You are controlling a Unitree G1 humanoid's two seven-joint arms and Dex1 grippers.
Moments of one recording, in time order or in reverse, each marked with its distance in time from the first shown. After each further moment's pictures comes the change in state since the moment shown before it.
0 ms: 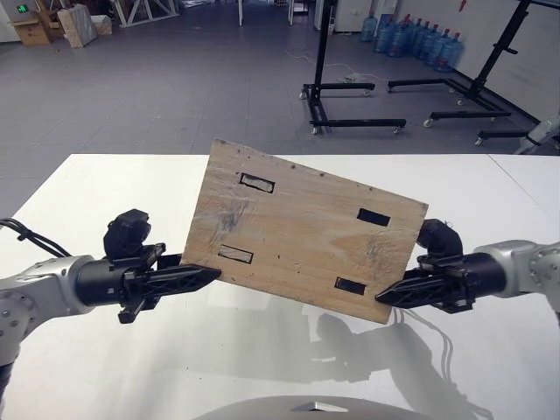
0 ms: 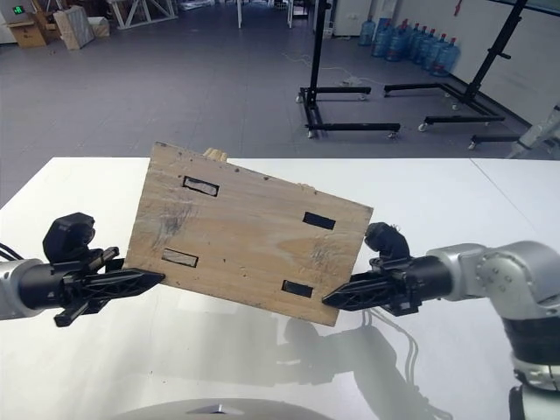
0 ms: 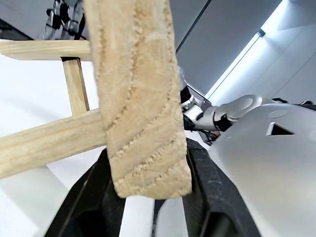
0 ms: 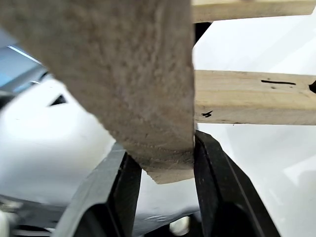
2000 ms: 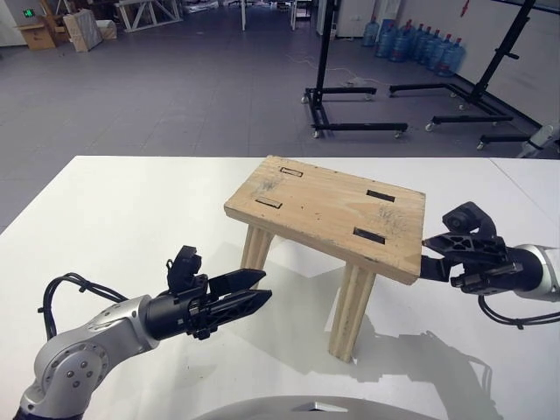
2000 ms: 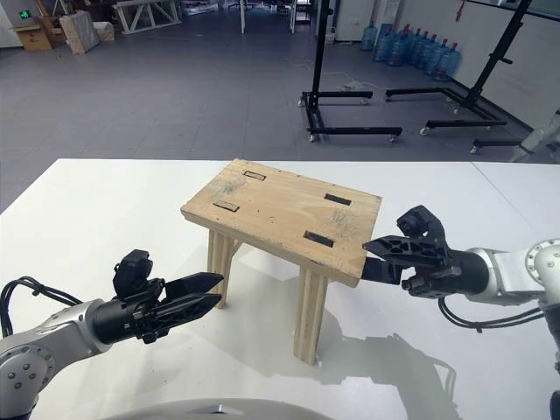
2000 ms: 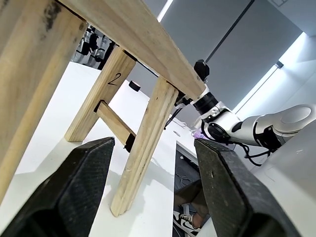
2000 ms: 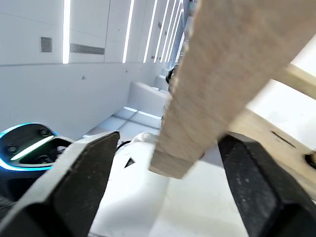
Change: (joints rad) left arm 0.110 -0.393 -0.266 -0.105 0.359 -0.204 0.164; right arm 0.183 -0.142 0.034 0.361 0.710 -0.024 -0.441
